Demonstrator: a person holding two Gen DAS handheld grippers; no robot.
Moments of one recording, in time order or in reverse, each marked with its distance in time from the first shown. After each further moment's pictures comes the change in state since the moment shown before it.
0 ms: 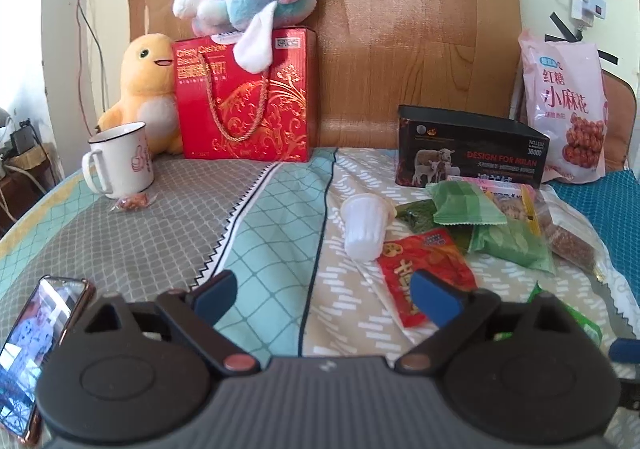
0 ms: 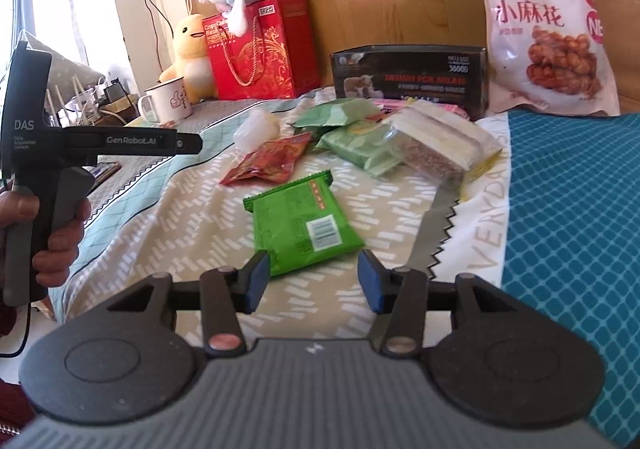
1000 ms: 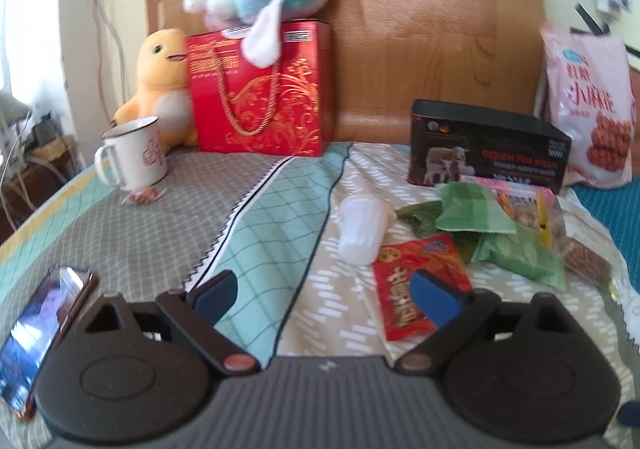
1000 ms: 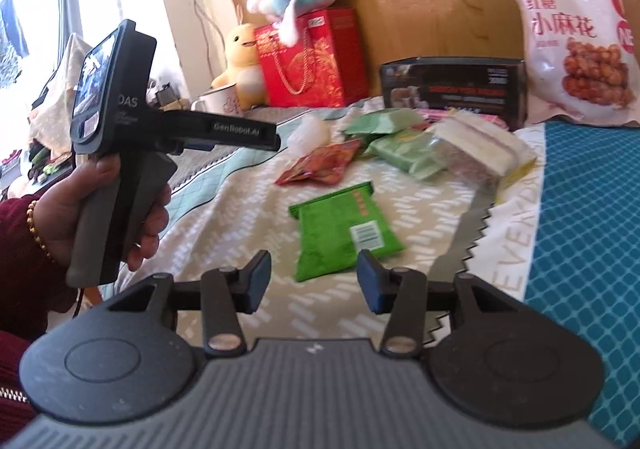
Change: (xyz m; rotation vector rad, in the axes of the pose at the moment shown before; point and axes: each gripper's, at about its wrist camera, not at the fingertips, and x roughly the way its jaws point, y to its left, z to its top) left arm 0.008 -0.024 0.007 -0.052 0.022 0.113; right arm -0.022 -0.001 -0.004 -0.042 -0.020 0.152
